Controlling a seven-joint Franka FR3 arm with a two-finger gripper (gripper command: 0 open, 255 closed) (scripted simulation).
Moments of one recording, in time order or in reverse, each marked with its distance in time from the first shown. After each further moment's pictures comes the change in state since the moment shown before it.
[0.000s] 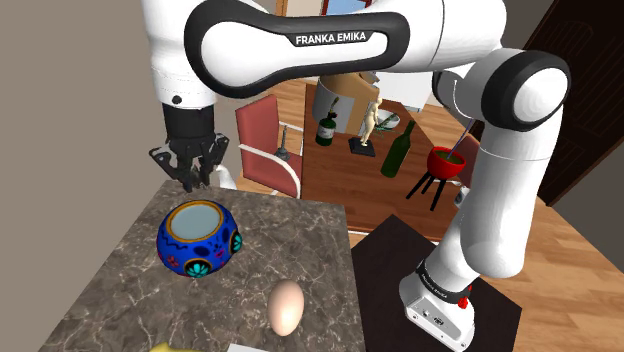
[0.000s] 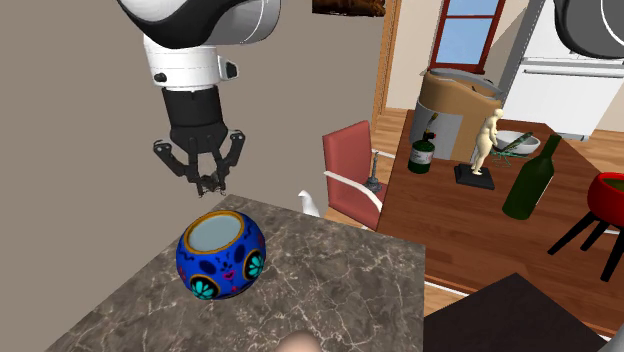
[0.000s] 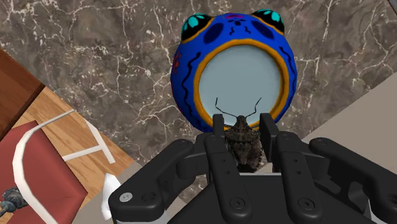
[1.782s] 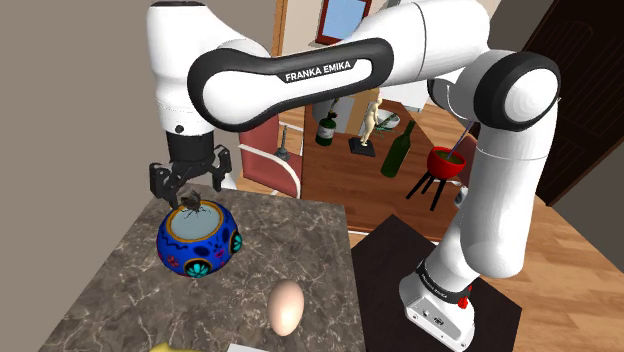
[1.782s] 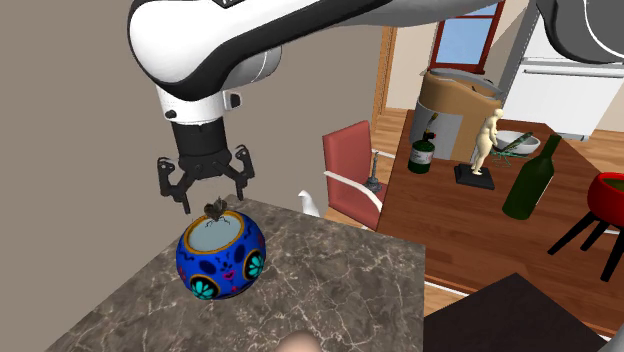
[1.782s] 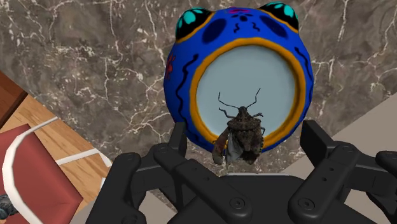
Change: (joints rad) arm -0.002 0.025 -0.008 -0.089 -0.016 0.112 0.005
